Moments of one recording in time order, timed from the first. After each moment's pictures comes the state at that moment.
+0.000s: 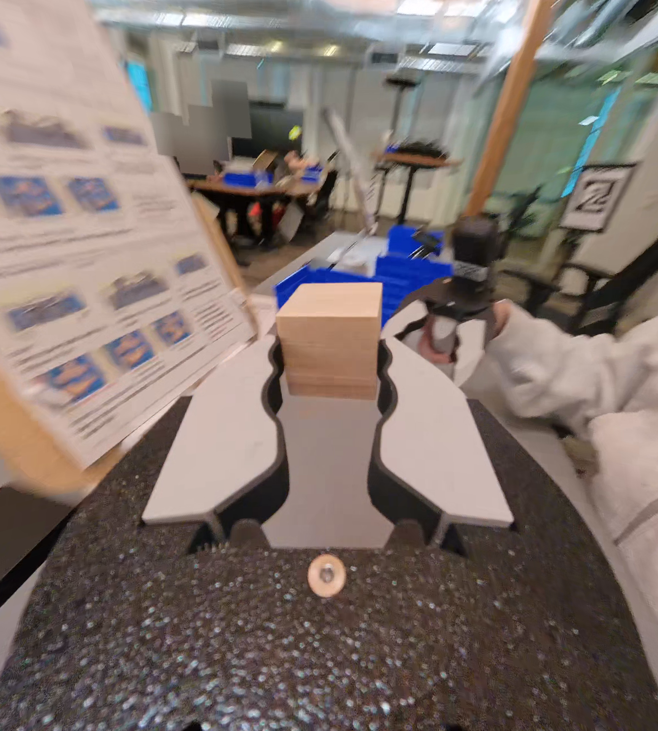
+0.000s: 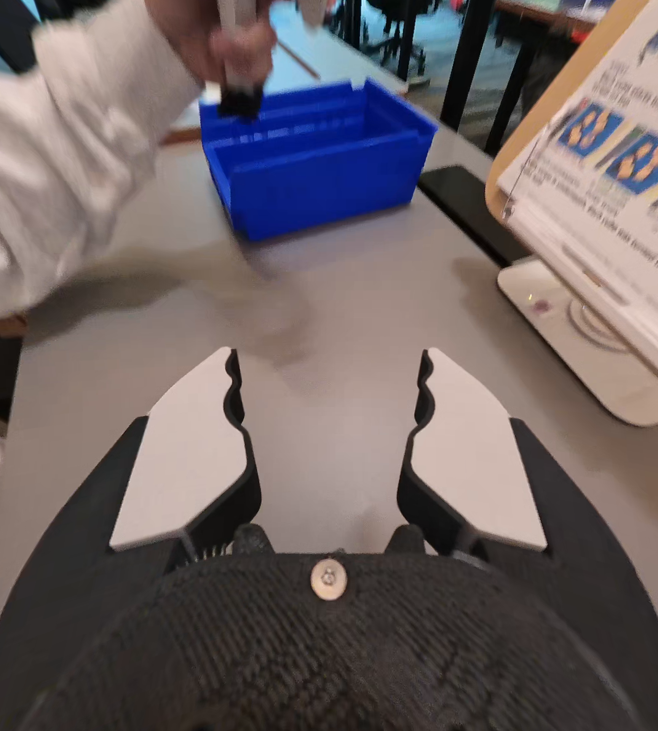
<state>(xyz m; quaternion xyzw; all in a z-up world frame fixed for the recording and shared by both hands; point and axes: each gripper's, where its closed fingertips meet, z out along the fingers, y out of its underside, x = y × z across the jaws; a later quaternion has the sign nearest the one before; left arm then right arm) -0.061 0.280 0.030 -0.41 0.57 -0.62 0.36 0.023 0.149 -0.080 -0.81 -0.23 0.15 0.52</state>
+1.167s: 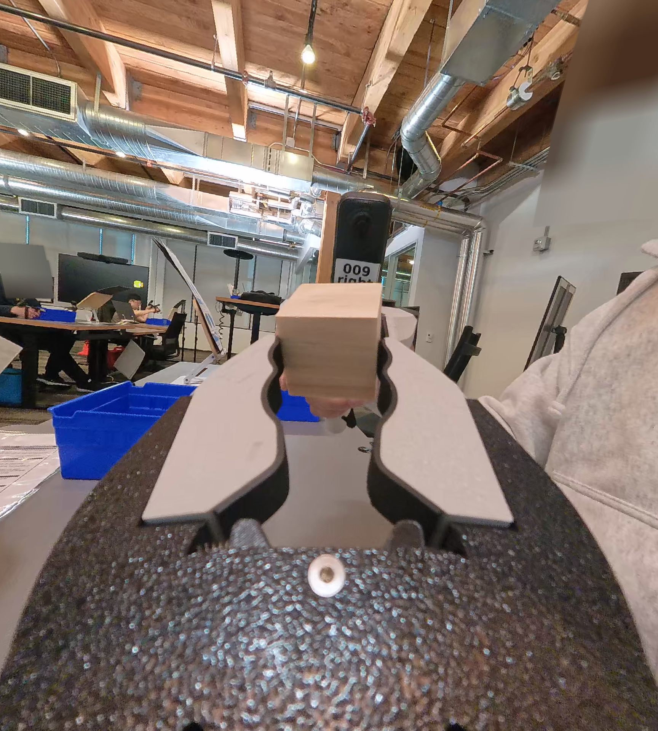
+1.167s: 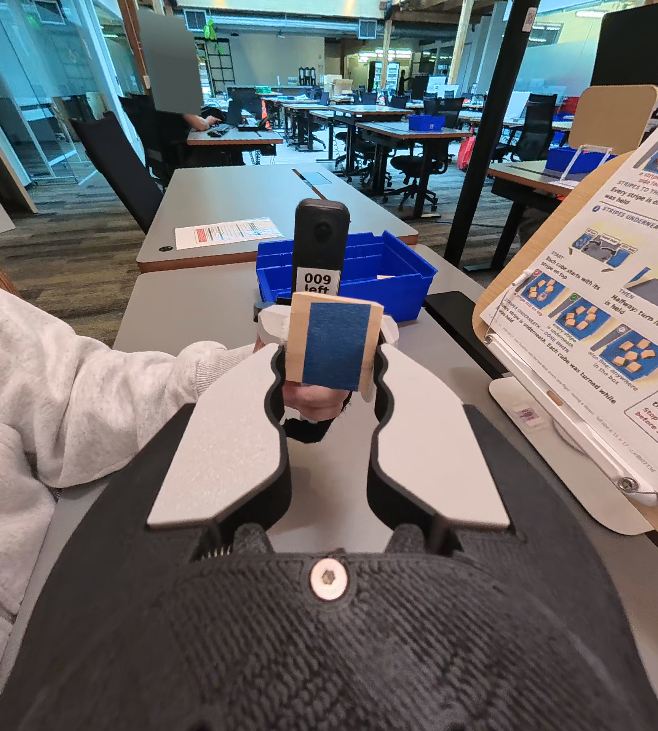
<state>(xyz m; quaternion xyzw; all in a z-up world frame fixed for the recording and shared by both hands) 0.029 0.137 0.002 -0.23 0.47 -0.81 0.27 0.021 0.138 0.004 -0.72 -0.24 0.21 0.62</state>
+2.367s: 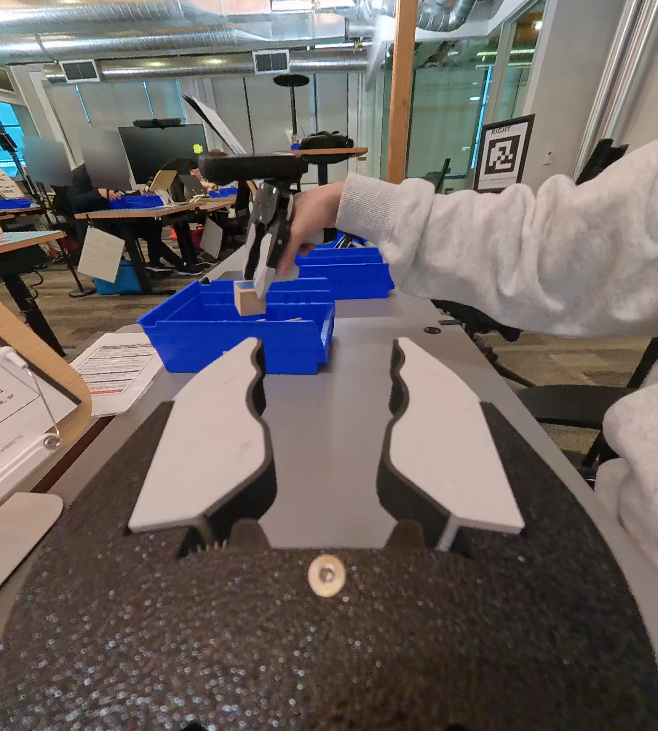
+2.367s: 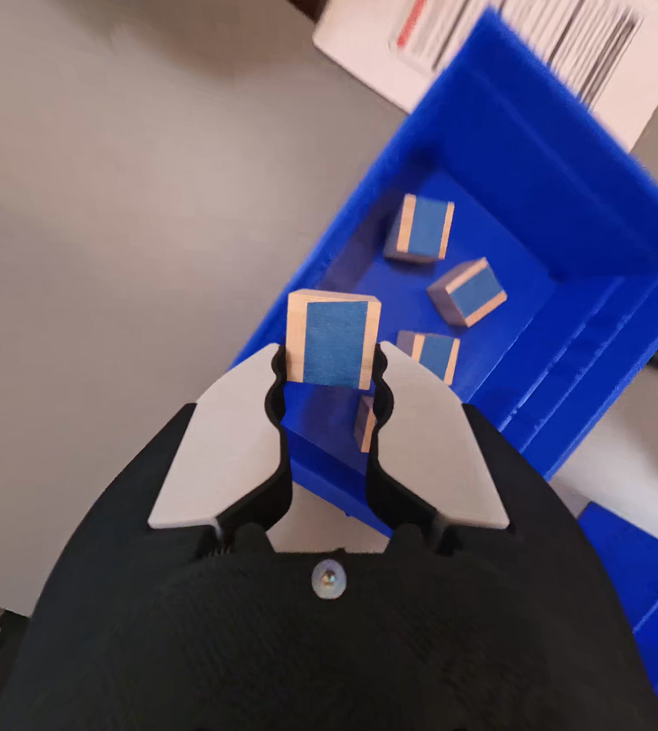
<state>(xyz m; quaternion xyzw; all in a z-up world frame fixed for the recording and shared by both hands) 0.033 0.119 -0.023 -0.31 0.63 -0.63 0.34 0.364 0.031 -0.111 -0.98 0.03 -0.06 0.19</state>
